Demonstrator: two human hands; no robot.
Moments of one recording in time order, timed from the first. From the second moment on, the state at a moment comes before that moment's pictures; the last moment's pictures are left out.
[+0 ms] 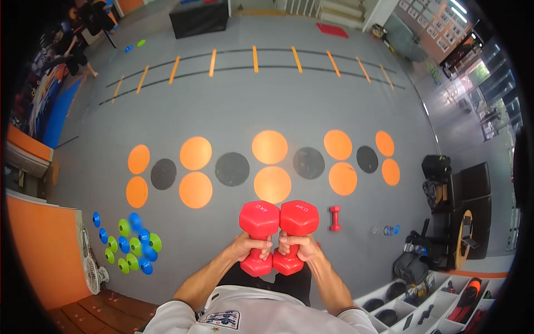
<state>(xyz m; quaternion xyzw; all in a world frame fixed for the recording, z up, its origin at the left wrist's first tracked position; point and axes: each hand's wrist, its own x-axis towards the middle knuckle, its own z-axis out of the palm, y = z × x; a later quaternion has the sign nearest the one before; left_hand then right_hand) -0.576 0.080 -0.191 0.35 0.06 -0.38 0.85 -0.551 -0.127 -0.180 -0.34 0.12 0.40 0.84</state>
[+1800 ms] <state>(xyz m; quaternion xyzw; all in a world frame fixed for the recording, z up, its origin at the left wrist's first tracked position) 0.295 0.791 -0.051 0.51 -0.14 -0.08 0.85 0.360 0.593 -0.026 -0.47 -0.30 0.21 0.80</state>
